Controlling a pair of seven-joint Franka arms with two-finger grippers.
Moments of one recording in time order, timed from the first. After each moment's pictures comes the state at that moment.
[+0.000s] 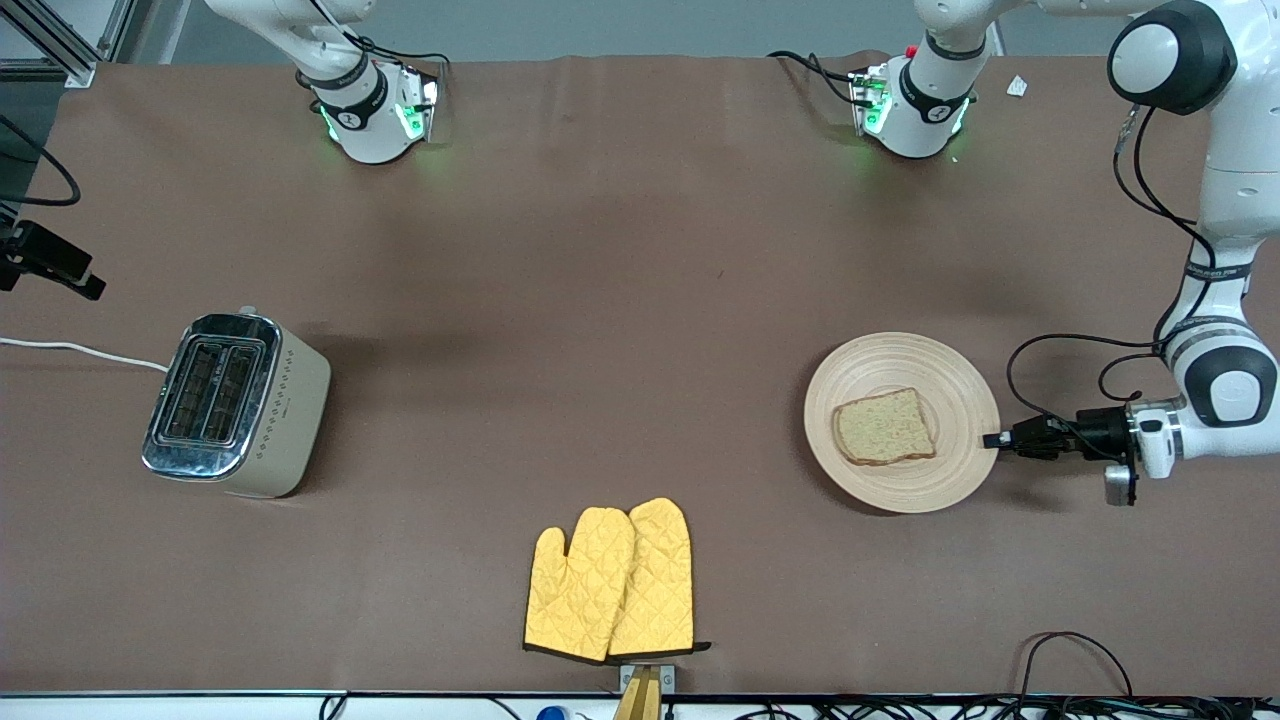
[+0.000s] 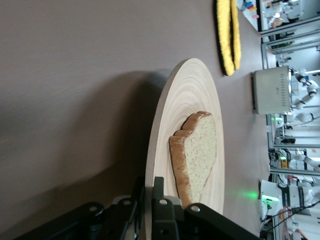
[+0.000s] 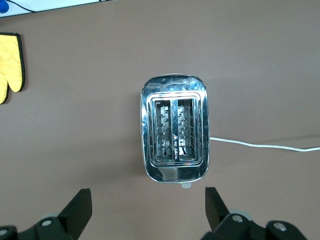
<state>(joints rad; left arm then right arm) 0.45 0.90 -0.20 -1.45 -0.81 1.77 0.94 -0.04 0.00 -0.07 -1.54 0.02 1.62 0.03</state>
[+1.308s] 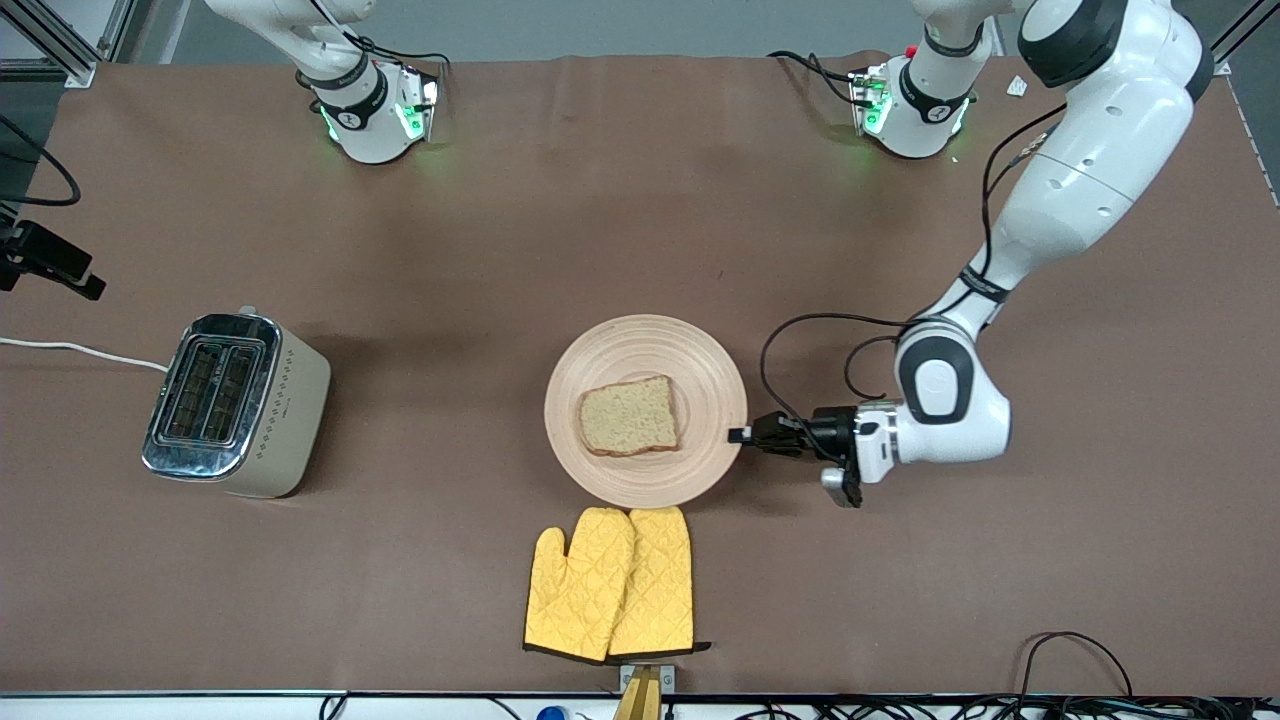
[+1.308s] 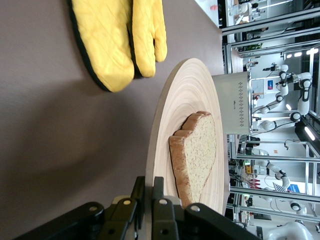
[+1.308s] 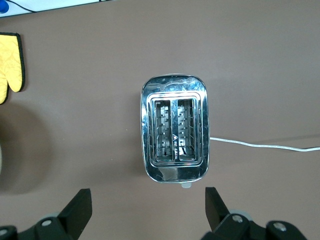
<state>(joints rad) 0.12 0.90 -0.57 -1.59 -1.02 2.30 0.73 -0.04 0.00 -0.07 -1.54 0.02 1.62 0.03</state>
